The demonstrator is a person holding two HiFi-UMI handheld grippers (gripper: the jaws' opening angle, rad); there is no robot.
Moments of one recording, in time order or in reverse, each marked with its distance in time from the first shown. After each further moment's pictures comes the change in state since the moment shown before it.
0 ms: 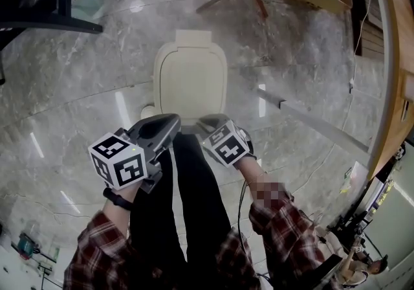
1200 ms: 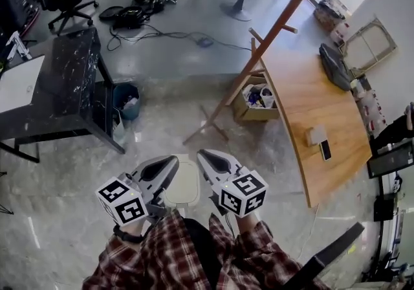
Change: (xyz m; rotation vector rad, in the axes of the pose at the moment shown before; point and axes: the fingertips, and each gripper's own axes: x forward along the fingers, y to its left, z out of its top) left arm -0.179 -0.389 0.223 0.439 -0.450 -0.214; right arm -0.531 0.114 0.243 0.032 -0.979 -0.197
